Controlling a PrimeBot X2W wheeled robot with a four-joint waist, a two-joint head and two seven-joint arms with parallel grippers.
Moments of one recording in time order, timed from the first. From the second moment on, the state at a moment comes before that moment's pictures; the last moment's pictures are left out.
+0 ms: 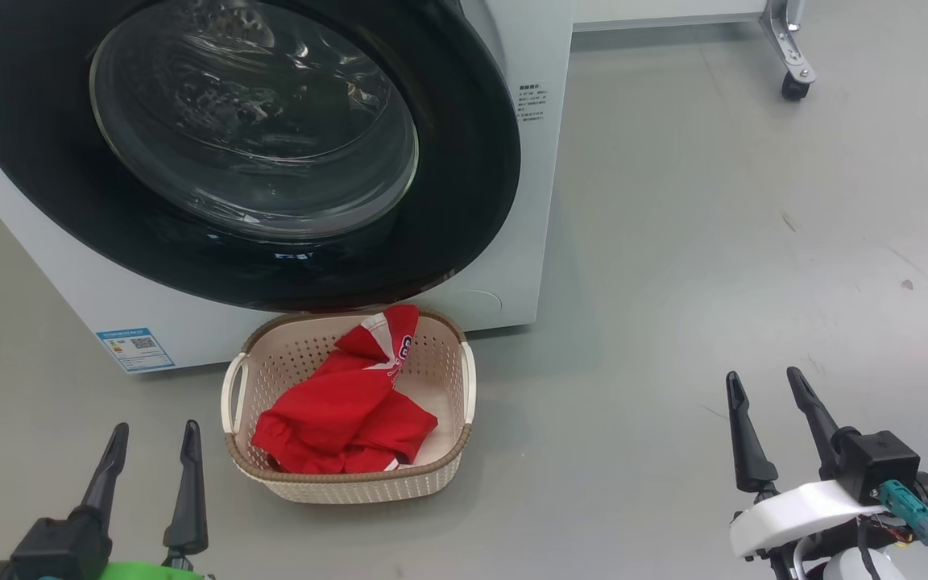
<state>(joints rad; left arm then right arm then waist) 0.13 0.20 -0.14 -0.01 -0.43 0.07 -0.22 0.03 -0.11 0.16 0.19 0.30 -0.02 -0.25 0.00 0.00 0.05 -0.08</state>
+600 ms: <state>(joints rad) 0.14 0.14 -0.15 0.01 -0.41 0.09 -0.23 0.05 -0.12 0.16 0.18 0.30 -0.03 -0.25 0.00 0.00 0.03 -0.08</state>
